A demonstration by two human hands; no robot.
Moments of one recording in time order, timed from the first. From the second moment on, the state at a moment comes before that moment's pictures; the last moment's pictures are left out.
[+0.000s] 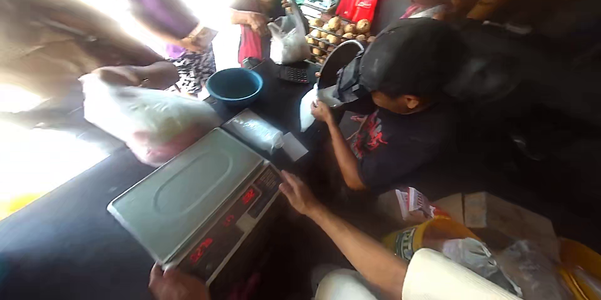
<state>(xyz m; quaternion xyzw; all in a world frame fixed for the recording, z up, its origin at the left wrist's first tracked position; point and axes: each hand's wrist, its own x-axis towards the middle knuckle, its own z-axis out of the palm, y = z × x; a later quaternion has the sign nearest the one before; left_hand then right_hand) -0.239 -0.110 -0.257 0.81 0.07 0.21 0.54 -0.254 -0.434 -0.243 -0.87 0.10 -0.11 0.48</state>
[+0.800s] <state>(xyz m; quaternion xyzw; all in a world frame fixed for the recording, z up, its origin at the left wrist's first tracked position) -0.368 -0.169 -0.204 0.26 0.24 -0.02 0.93 -0.374 -0.293 -0.215 -0.72 -0.33 0.04 0.61</state>
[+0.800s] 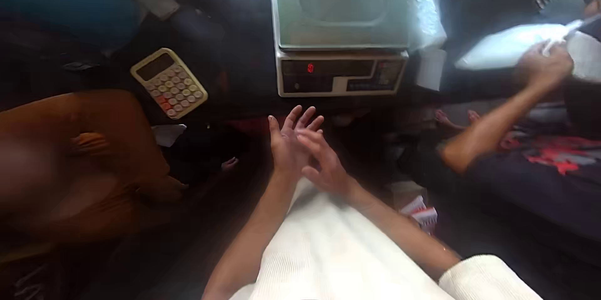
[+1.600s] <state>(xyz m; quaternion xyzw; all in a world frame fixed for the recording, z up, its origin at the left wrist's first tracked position) -0.260 -0.119 -0.285 0.92 0.26 0.21 0.20 -0.182 -0.421 -0.277 -0.89 -0.08 -0.19 0.41</state>
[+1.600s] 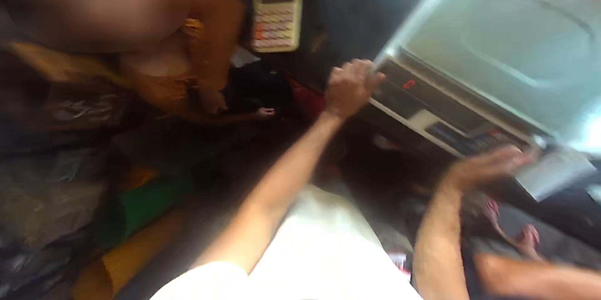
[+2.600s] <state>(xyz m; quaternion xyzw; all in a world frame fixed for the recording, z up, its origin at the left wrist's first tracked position) -0.265 -0.087 -0.259 0.96 0.16 0.14 0.19 -0.211 -0.453 -0.280 -0.96 -0.06 -0.02 0.26</state>
